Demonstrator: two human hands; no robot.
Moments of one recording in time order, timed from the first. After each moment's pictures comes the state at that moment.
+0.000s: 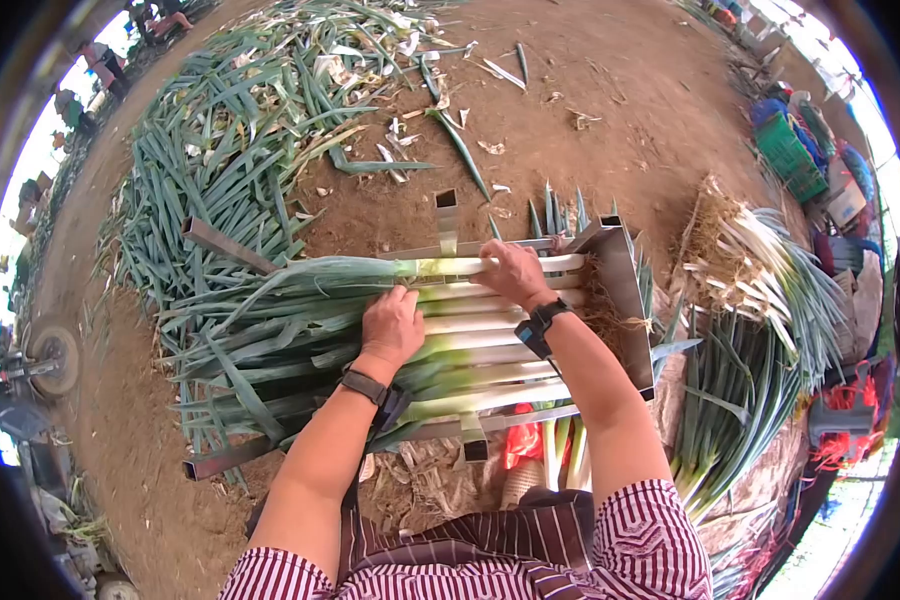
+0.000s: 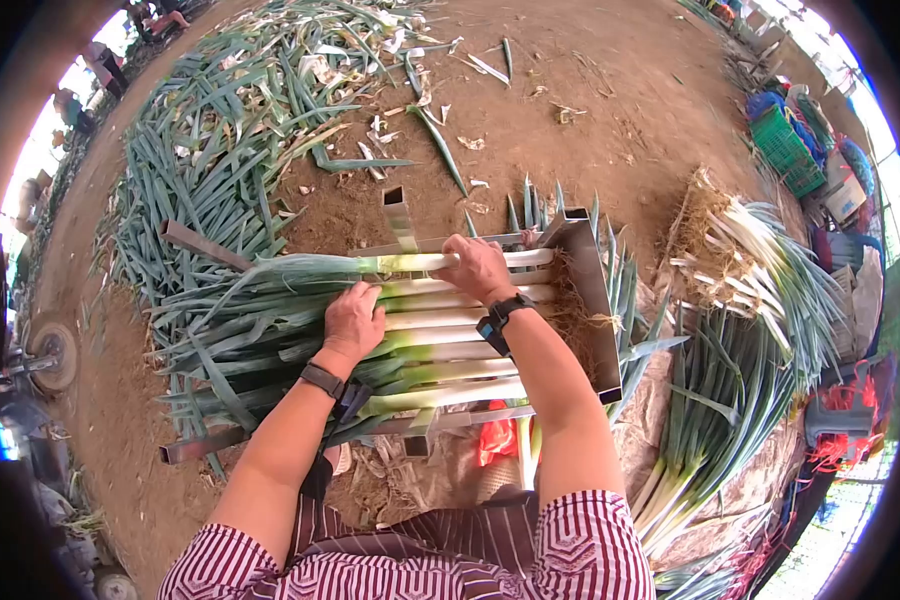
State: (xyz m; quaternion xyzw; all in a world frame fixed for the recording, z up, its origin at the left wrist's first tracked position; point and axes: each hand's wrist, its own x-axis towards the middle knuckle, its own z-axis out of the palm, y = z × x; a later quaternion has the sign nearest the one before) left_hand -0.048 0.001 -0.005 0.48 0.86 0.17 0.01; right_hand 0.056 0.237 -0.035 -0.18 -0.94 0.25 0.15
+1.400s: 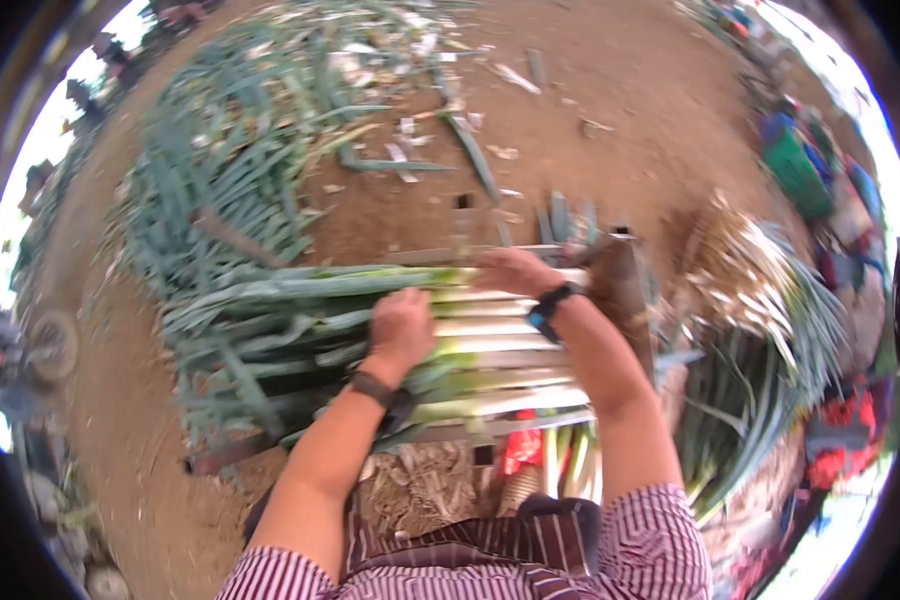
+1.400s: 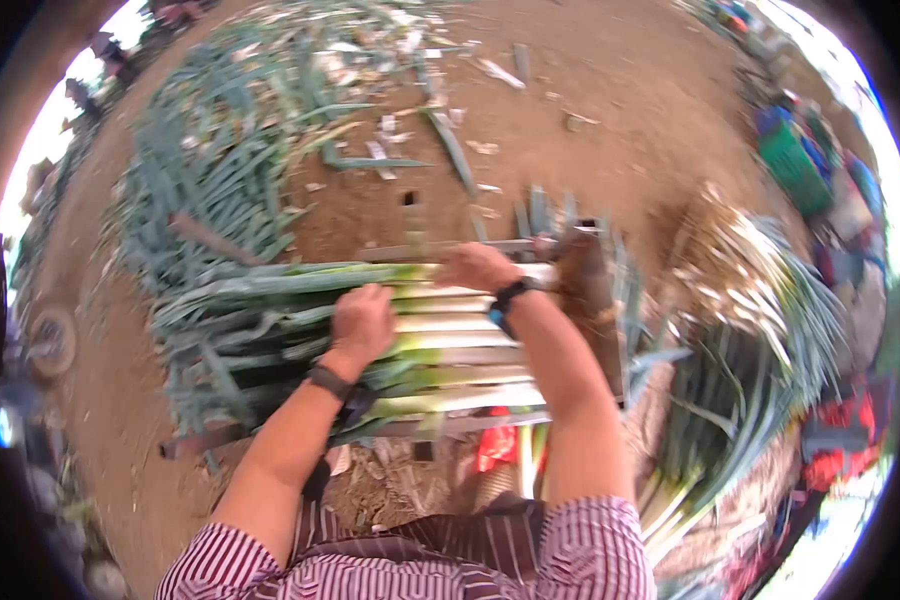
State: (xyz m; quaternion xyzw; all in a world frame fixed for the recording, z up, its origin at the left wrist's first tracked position) left_hand -0.045 0.004 0.002 0.50 0.85 0.17 -0.02; right_hand 0.031 0.254 -0.015 -0.06 -0.94 0.31 -0.10
